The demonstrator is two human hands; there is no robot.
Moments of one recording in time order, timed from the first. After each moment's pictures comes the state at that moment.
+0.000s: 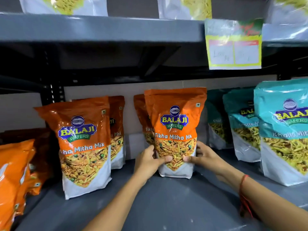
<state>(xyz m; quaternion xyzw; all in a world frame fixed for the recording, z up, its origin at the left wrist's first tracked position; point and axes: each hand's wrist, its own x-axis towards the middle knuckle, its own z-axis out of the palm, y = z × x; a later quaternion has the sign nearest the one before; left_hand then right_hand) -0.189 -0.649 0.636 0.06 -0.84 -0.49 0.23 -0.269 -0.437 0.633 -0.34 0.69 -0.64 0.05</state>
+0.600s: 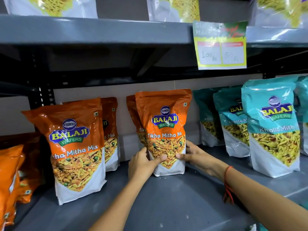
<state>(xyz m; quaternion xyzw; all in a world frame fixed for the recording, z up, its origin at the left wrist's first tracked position) -0.183 -0.644 0.633 0.11 -0.86 -0.39 0.29 -0.278 -0.448 0.630 -0.35 0.65 -0.66 0.15</state>
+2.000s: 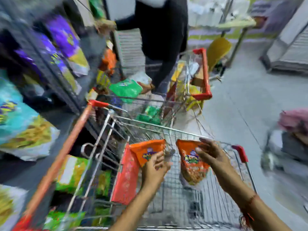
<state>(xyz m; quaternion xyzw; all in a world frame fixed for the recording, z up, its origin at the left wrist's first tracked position) -0.069 0.012 0.254 -0.22 -0.69 -0.53 -0.44 0.104 0.118 0.312 0.43 0.57 -0.64 -0.29</state>
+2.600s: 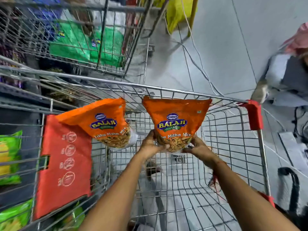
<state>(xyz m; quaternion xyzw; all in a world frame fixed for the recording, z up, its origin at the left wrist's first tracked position) -0.004 0.128 -0.017 -0.19 -0.70 -0.25 -0.65 0.200 0.205 -0.002 0.58 0.43 -0.69 0.03</state>
